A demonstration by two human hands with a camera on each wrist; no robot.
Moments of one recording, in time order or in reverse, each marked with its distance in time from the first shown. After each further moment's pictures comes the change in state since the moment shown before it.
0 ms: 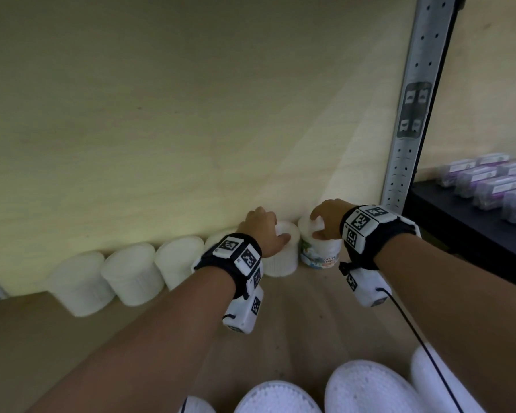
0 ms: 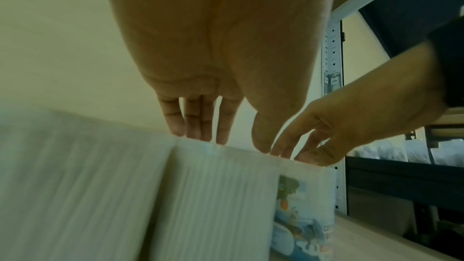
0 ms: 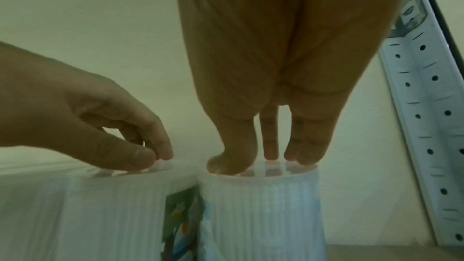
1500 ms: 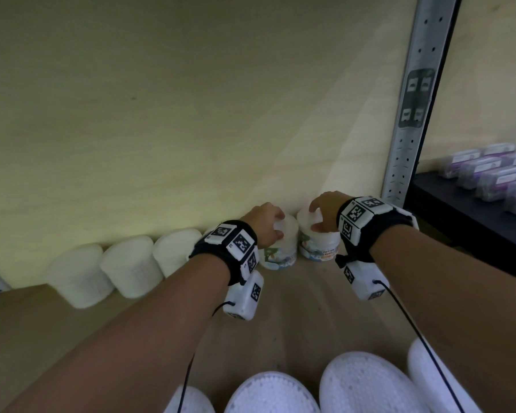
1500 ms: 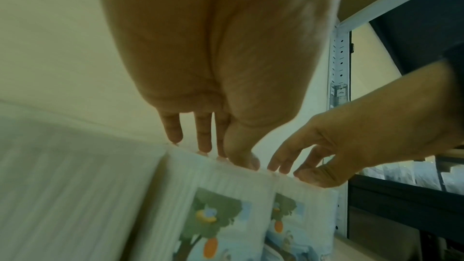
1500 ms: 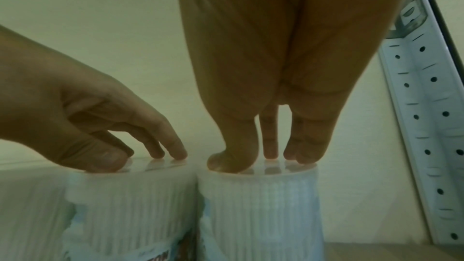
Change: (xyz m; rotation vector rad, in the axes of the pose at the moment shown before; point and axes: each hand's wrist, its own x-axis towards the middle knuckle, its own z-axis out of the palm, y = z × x) left_hand 0.002 0.000 -0.007 -0.054 -0.124 0.098; right_hand 0.007 0.001 0.005 -0.040 0.021 -0.026
